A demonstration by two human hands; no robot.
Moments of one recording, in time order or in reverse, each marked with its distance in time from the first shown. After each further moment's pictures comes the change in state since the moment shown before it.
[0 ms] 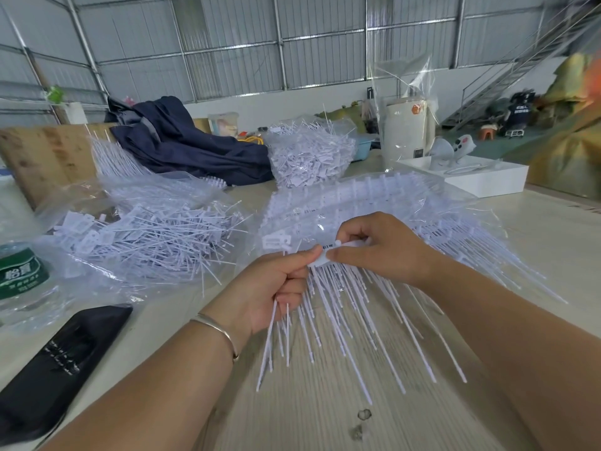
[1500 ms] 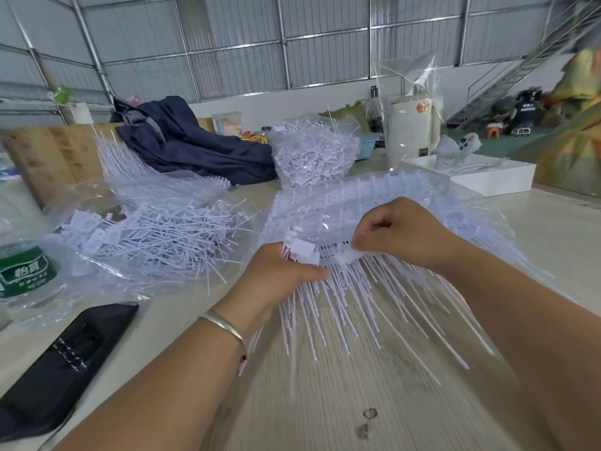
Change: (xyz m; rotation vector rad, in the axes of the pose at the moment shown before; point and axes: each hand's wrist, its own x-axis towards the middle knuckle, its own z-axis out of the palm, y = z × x) left_hand -0.003 0.003 0.001 0.561 0.306 0.273; right_hand 0.002 -0.003 -0.021 0.075 0.023 0.193
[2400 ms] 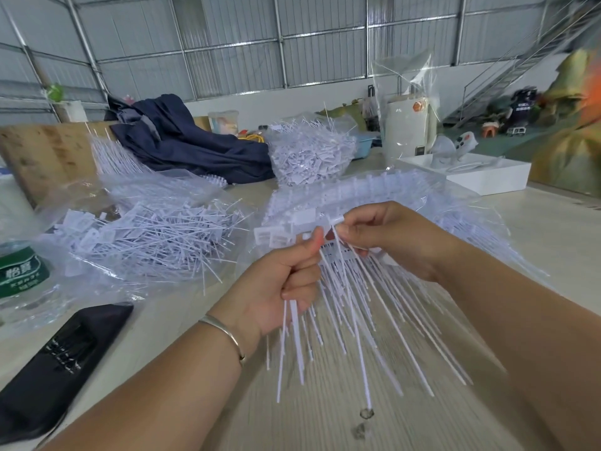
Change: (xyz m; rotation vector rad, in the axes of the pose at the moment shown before) left_hand -0.009 0.007 0.007 -0.873 -0.448 -0.214; right_hand -0.007 -0.009 0.006 0.439 -0.205 -0.059
